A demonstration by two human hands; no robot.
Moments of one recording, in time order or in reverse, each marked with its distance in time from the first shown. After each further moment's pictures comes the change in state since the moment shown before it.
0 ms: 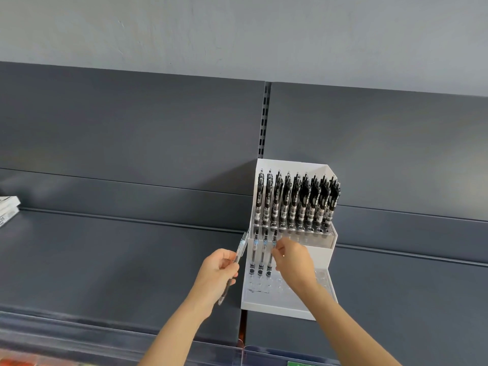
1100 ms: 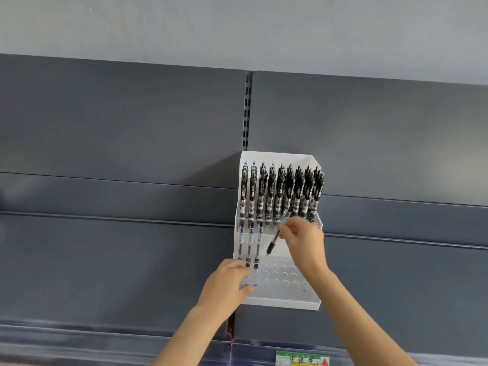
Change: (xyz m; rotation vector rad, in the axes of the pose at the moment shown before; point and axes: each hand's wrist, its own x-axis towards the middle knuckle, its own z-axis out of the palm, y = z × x) left_hand 0.006 -0.024 0.036 0.927 -0.181 0.366; right_hand -0.009 0.005 -0.044 0.277 0.222 0.000
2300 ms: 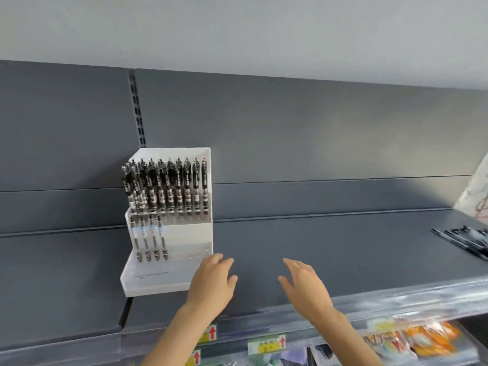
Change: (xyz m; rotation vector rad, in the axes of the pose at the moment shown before) left_hand 0.006 0.168 0.066 0.062 -0.029 0.022; right_hand -0.082 0.148 -0.165 -0.535 -0.233 0.132
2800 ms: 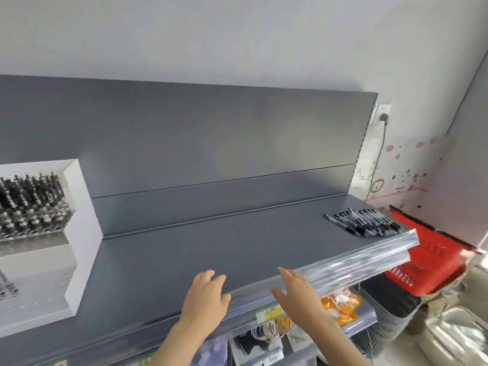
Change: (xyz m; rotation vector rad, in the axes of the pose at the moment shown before) left_hand 0.008 0.215 0.113 -0.001 -0.179 0.116; right_hand -0.066 0.214 -0.101 0.003 -0.009 0.207
